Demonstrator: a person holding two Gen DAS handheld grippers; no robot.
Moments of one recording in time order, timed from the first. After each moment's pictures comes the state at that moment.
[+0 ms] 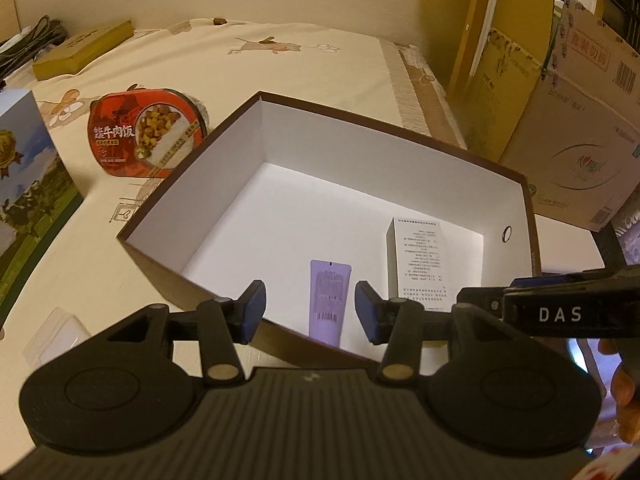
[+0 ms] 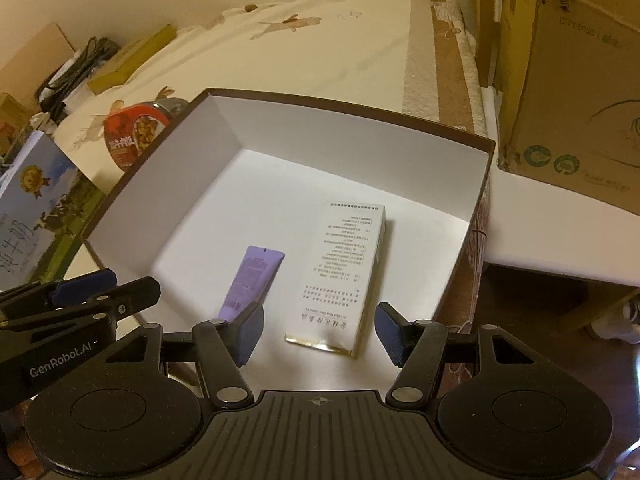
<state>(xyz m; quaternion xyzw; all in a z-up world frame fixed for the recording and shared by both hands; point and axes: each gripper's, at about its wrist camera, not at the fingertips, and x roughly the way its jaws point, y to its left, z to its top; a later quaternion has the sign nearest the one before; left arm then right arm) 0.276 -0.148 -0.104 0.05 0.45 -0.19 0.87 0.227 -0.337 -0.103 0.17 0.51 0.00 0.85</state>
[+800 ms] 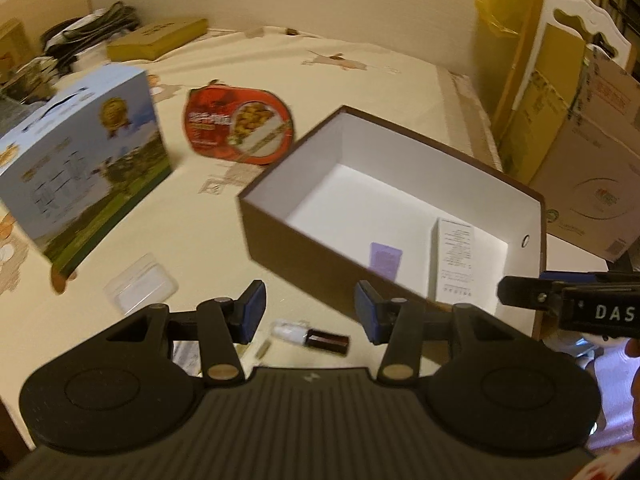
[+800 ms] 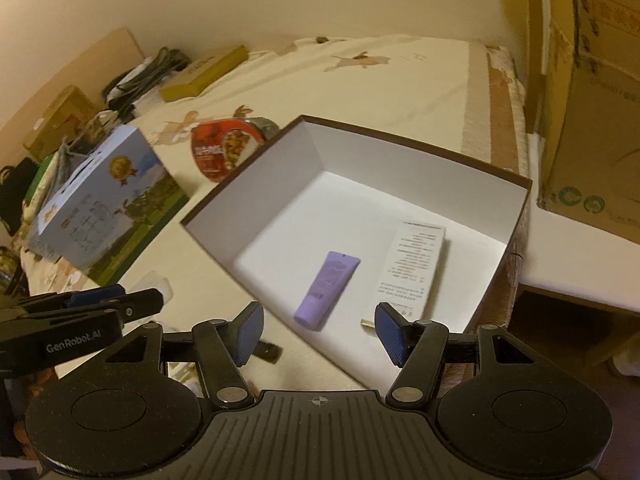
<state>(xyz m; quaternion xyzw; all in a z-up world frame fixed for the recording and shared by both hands) 0.213 -0.073 -0.055 0.01 0.45 -0.10 0.89 0.175 -0.295 -0.050 0.15 0.45 0.08 0.88</state>
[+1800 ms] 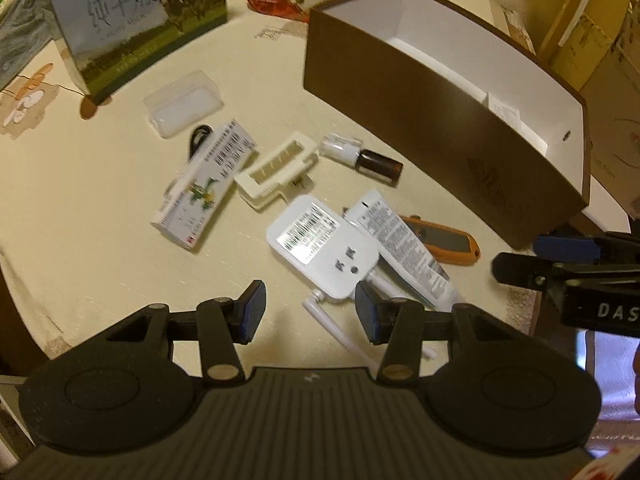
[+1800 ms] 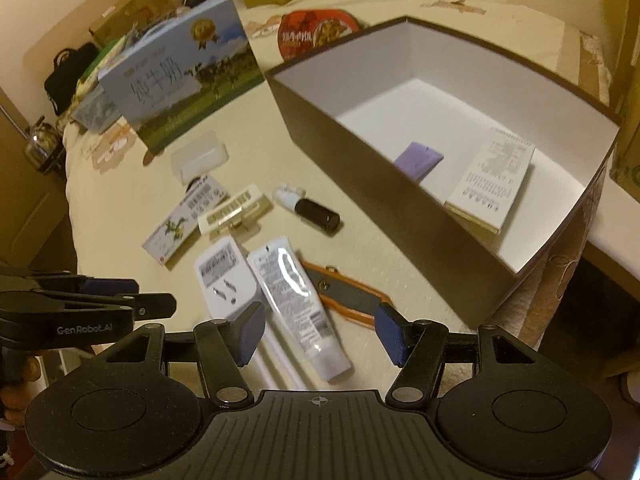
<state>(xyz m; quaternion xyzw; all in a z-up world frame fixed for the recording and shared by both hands) 0.120 -0.031 -0.134 -0.03 0.56 -0.05 0.83 0.117 -0.240 -0.126 0.06 0.52 0.20 0.83</state>
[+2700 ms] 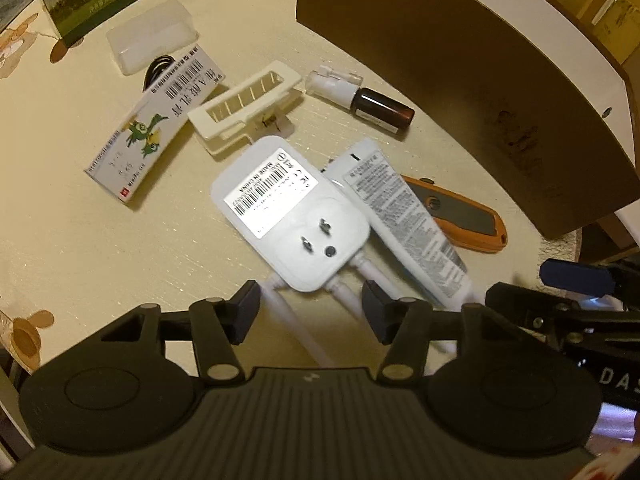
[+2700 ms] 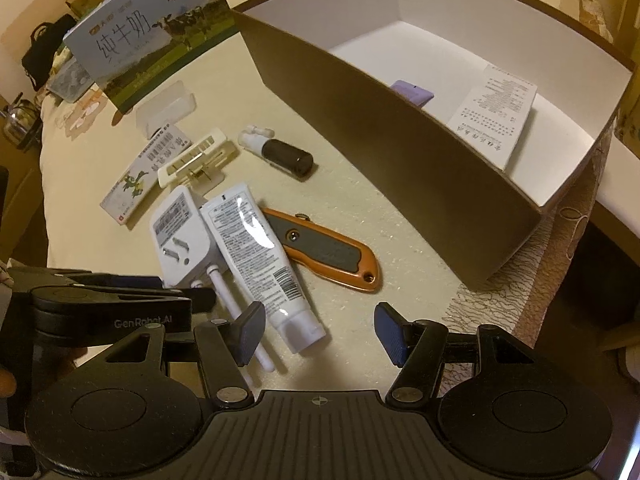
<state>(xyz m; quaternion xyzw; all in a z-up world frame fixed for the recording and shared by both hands) 0.144 -0.061 -0.201 -0.04 0.60 -0.02 0.80 0.124 -0.243 -0.172 0.05 0.56 0.18 0.81</state>
